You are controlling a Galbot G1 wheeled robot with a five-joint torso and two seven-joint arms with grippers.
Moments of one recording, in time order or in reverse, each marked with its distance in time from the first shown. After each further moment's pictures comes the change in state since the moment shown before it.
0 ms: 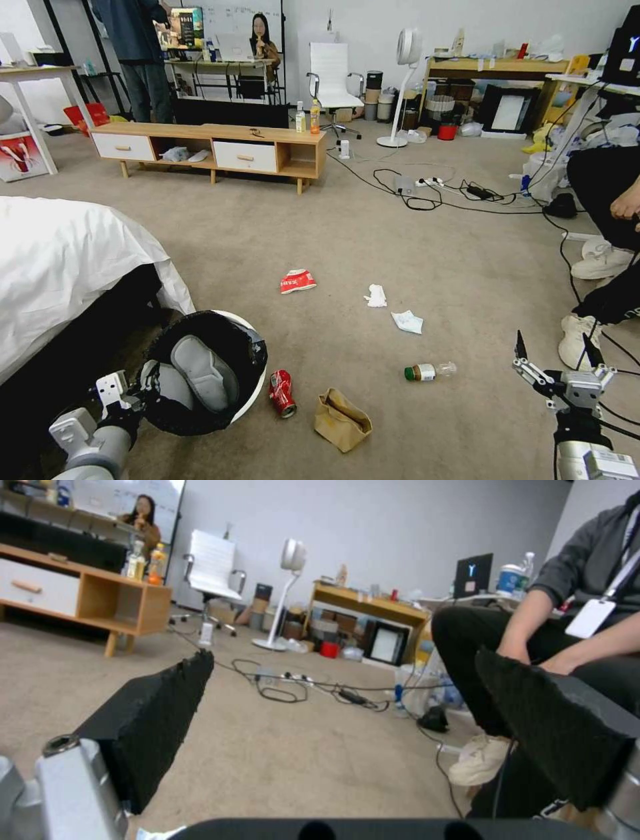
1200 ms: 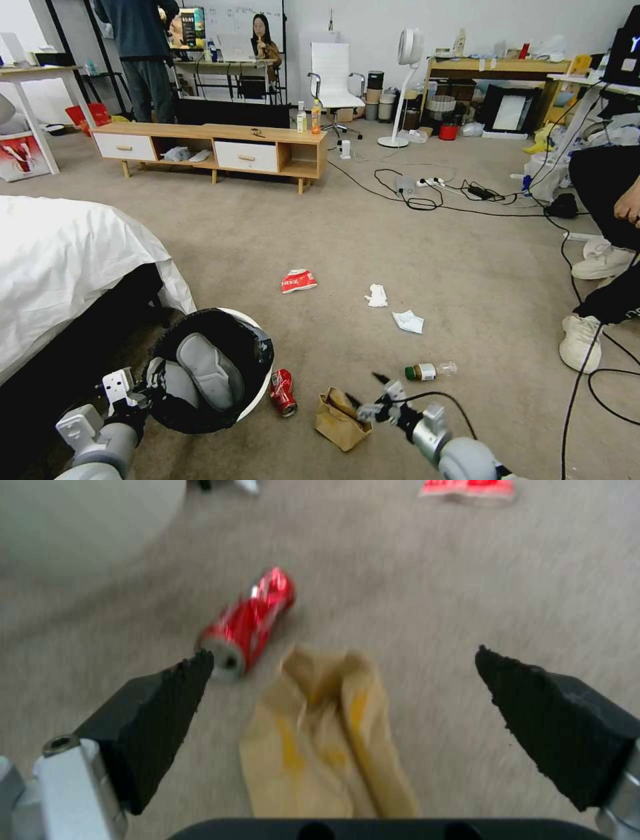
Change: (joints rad) left arm -0.003 -0.021 0.017 -0.028 0.016 0.020 -0.012; right arm 0.535 -0.454 -1.052 -0.603 0.520 -0.140 -0.220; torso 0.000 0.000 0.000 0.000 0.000
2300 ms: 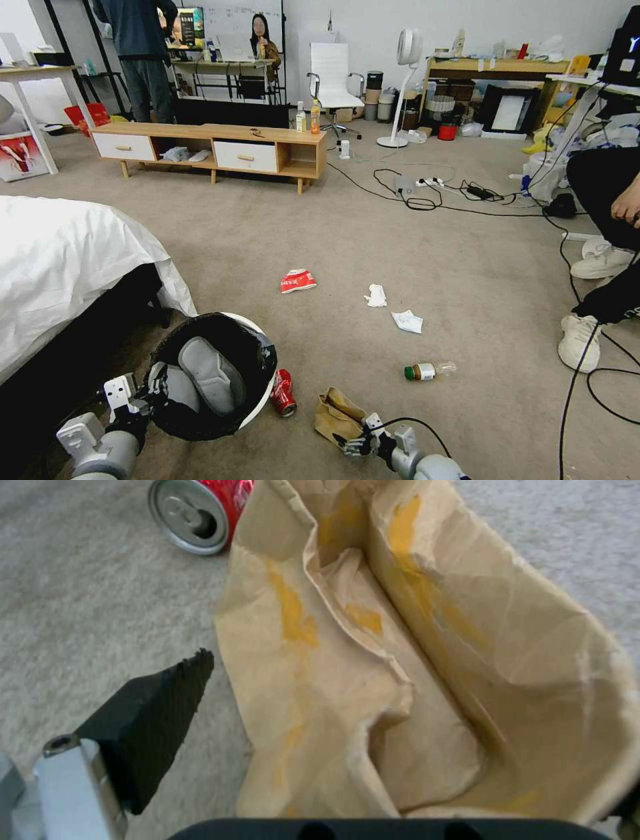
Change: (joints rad) left arm 0.035 -0.016 0.002 -0.022 0.026 -0.023 0.020; right arm 0.132 0.236 -0.081 -0.469 -0.051 0.015 -0.101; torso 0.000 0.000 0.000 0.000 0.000
